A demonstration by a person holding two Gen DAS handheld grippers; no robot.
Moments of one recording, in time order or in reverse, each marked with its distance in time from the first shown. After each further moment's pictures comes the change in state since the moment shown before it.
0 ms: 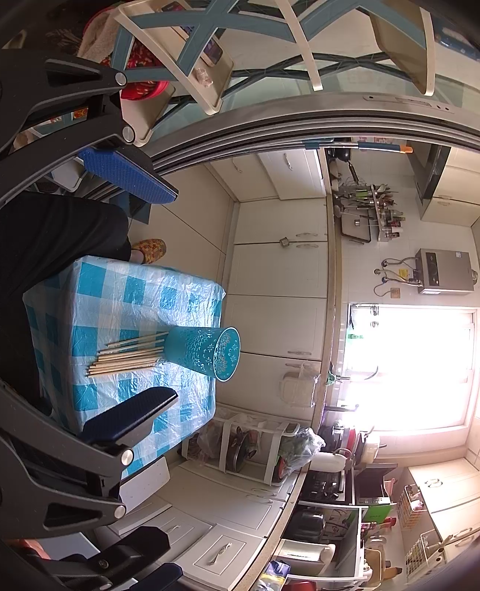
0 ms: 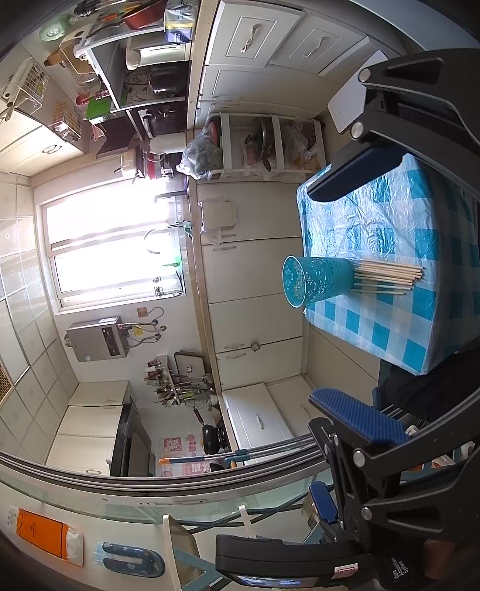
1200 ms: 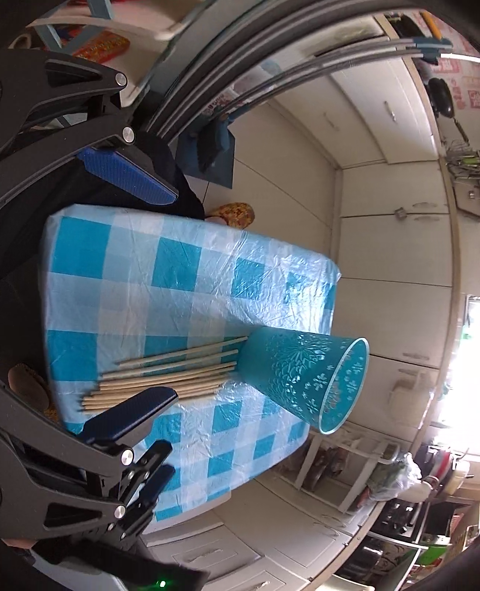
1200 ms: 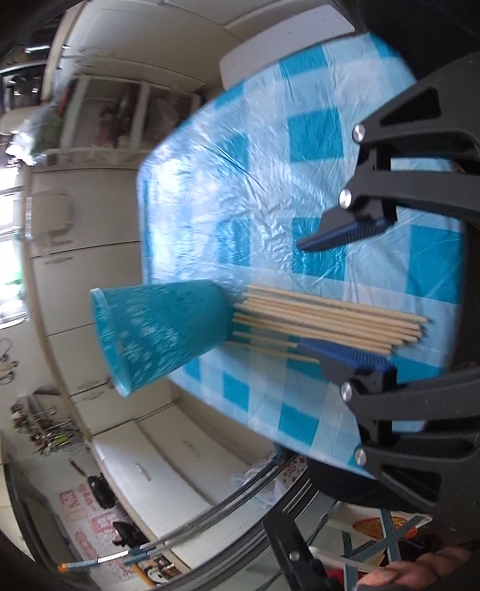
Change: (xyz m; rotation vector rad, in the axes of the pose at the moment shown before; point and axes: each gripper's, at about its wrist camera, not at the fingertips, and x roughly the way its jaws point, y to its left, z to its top) left arm 0.269 -0.007 -0.055 -0.011 0.457 -0.072; right arm 0.291 -0.078 -0.137 0.090 0.643 -0.010
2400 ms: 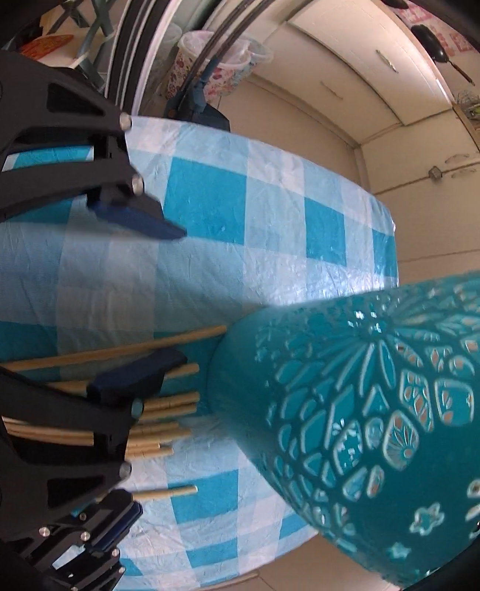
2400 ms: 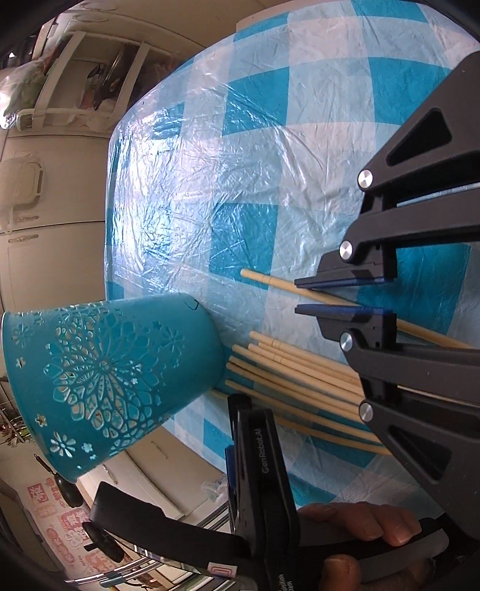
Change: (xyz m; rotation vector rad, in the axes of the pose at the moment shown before) left arm 0.200 -0.066 0.056 0.126 0.181 0.072; right arm 0.080 -0.035 0.033 -0.099 0.067 0.046
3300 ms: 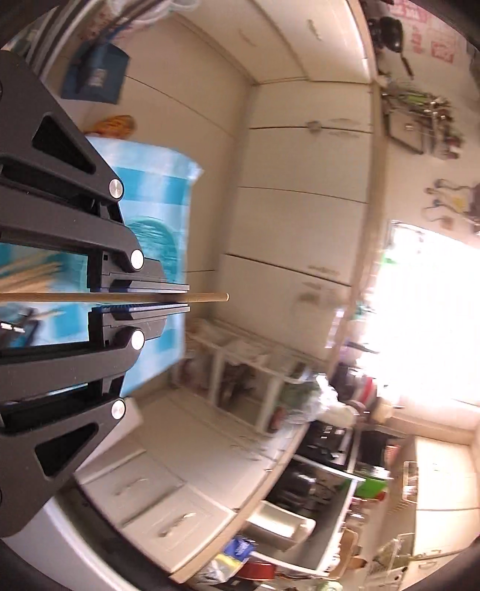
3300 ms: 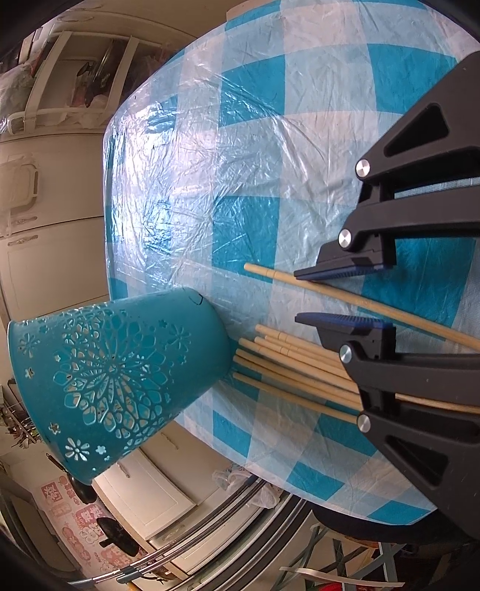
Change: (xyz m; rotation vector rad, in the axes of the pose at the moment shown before) left arm -0.237 0.031 0.075 -0.075 -0.563 -0.401; right arm 0.002 -0.002 0.000 0.032 -0.016 0.064
